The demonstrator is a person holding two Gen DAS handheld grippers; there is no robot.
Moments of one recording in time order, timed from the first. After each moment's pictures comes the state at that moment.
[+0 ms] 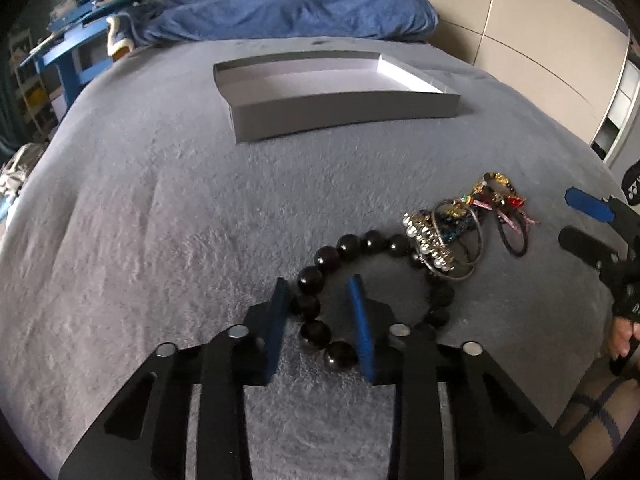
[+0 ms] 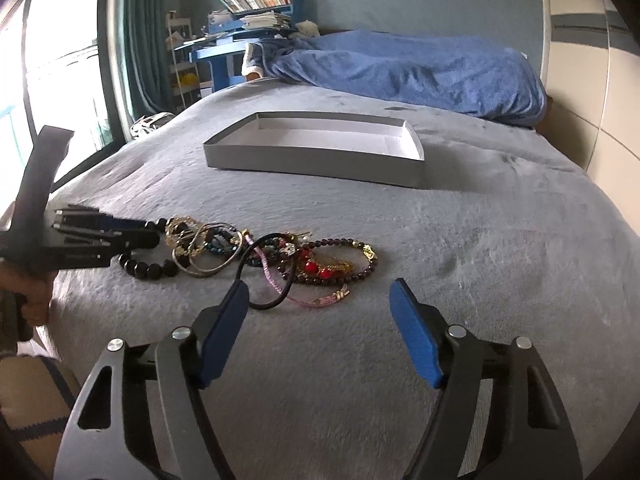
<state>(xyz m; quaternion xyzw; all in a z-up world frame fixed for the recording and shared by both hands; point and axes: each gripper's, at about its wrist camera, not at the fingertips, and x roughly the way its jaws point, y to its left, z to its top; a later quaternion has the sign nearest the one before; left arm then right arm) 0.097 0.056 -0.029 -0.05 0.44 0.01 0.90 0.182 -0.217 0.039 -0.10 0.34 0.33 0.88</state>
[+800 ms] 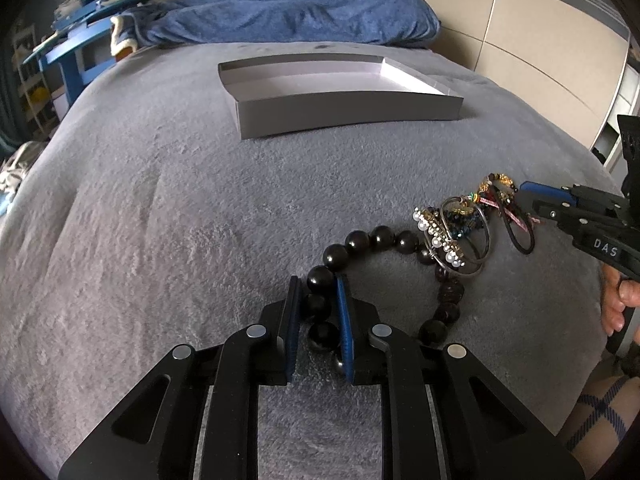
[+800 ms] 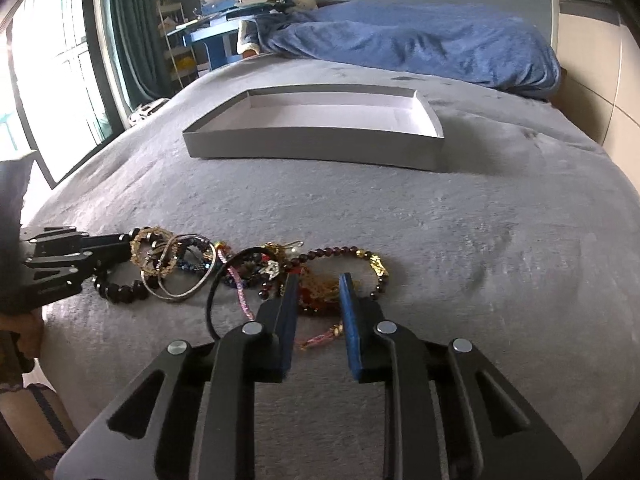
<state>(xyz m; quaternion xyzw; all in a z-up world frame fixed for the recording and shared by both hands) 0.091 0.055 -0.033 -0.05 0.42 0.02 0.90 0.225 -0.194 0.022 -0.09 0.39 0.35 0.85</state>
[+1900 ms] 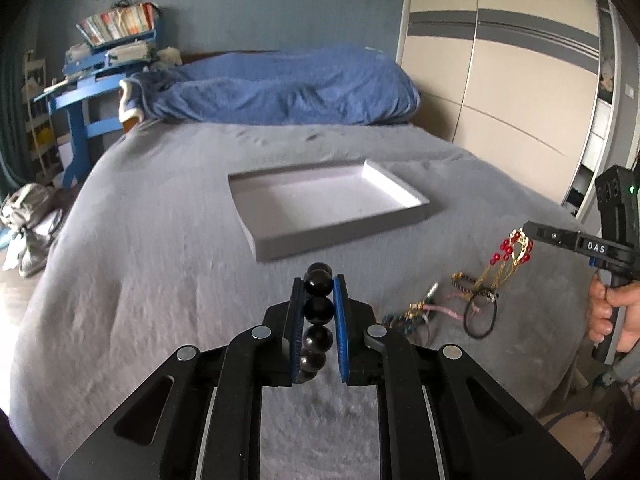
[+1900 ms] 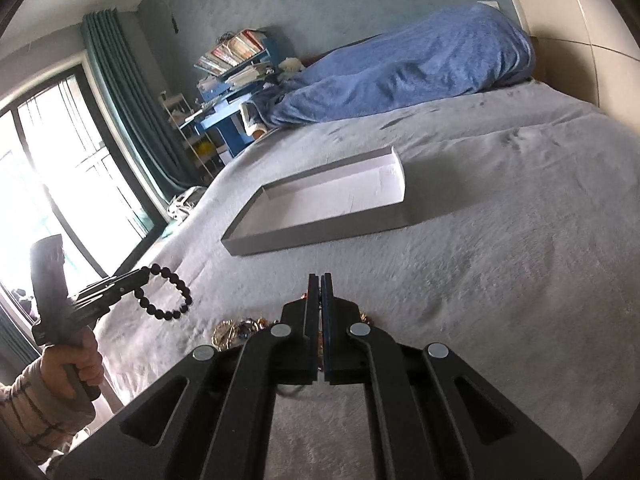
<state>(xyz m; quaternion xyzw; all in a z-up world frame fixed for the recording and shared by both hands) 0.068 0.070 0.065 -0.05 0.30 0.00 0.95 0.243 -0.284 0.096 0.09 0.35 0.38 0.85</state>
